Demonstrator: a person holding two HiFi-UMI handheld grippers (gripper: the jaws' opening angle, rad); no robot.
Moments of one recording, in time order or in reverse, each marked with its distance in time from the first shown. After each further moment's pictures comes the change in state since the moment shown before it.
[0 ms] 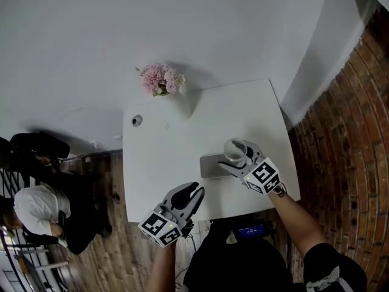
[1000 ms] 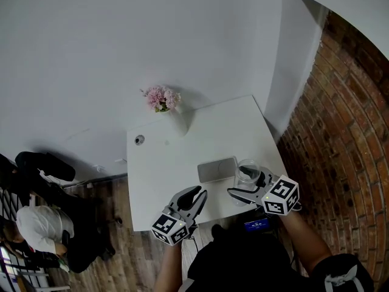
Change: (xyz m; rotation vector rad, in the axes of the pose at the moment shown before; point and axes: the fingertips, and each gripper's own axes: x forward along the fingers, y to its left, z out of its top) left arm -0.018 -0.039 0.001 0.164 -0.009 -0.061; right arm -0.120 0.099 0.071 0.195 -0.035 0.040
